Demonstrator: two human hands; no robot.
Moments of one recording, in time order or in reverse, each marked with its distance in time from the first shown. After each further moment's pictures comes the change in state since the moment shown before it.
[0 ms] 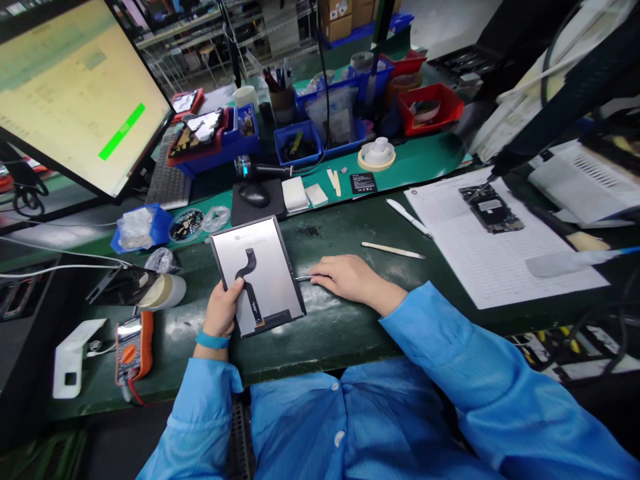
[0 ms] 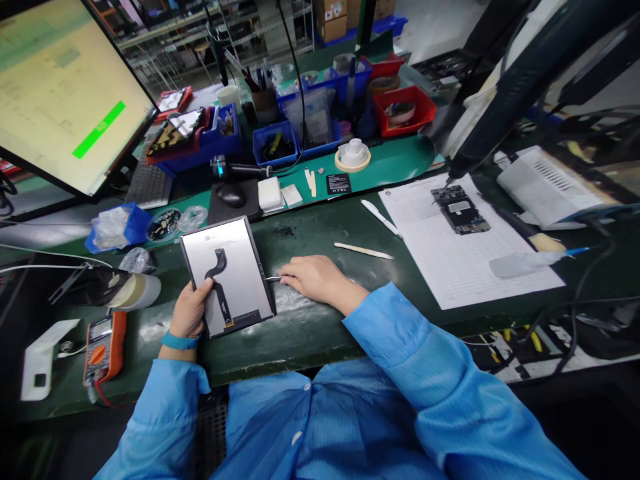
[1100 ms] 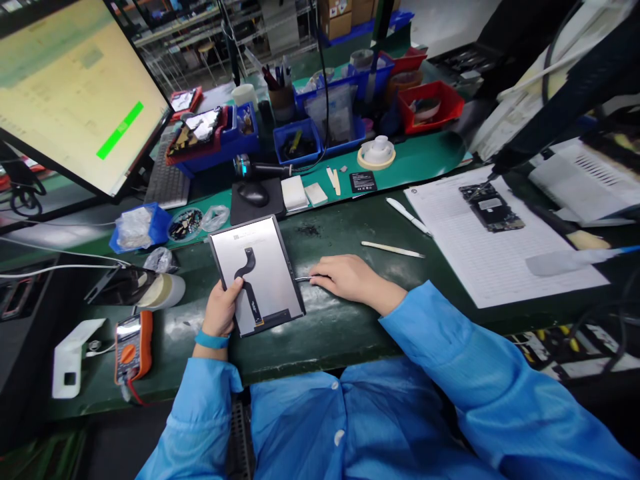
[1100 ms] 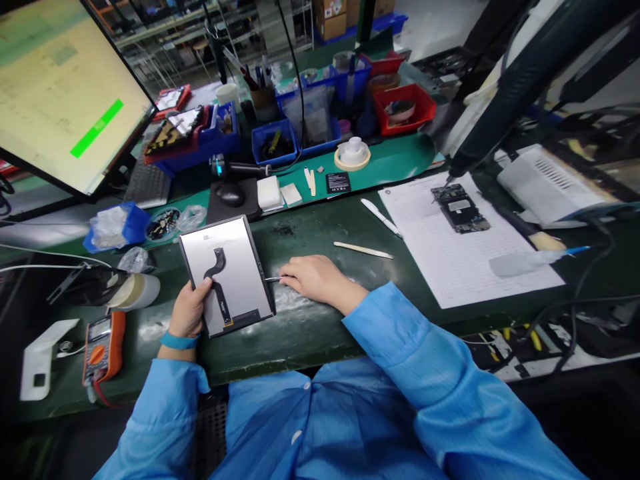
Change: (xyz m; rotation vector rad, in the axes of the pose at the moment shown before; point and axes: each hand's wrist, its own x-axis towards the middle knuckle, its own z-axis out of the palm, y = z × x) left_hand 0.000 0.001 0.001 0.006 0.027 -0.016; right_hand 0.000 0.000 0.001 0.021 0.008 -0.014
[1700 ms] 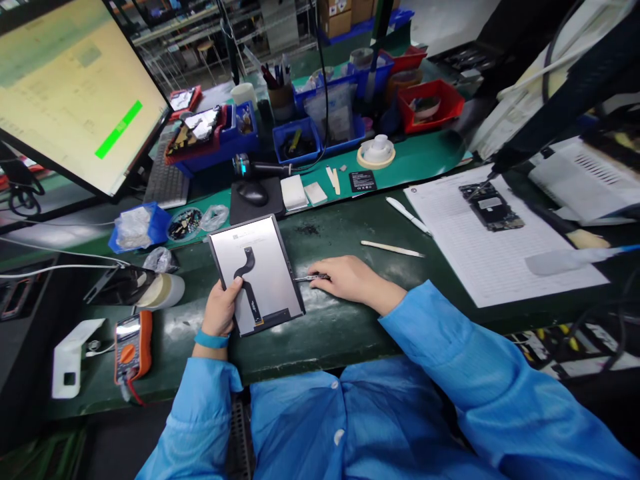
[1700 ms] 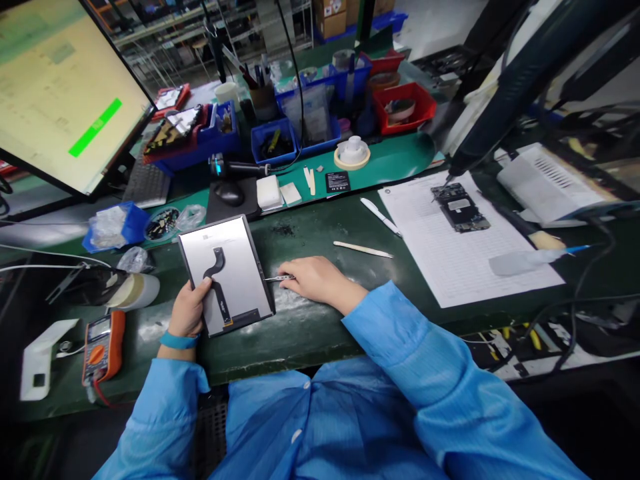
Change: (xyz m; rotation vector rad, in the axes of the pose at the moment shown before) left_hand -0.001 0.000 0.001 0.001 -0.001 0.002; right_hand 0.000 0.001 0.002 0.015 0.001 0.002
